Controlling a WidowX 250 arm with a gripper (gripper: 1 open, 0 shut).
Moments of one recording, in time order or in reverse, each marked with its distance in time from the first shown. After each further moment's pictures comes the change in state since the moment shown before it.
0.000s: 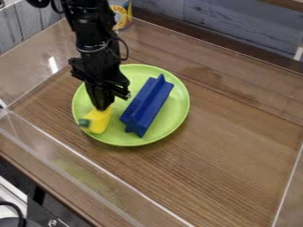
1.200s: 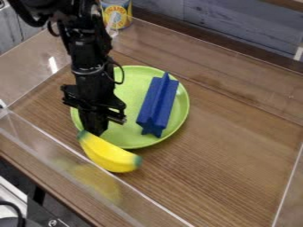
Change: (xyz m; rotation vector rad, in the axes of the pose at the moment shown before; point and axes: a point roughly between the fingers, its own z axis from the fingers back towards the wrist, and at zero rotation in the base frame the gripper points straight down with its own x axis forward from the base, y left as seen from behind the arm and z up) arm -0.027 -0.013 -0.005 -0.026 0.095 0.066
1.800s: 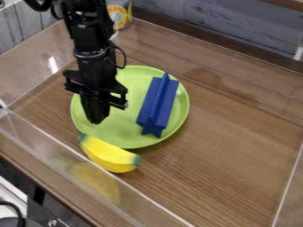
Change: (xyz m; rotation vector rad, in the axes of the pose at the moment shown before) arm 0.014 0.006 0.010 0.005 0.005 -0.006
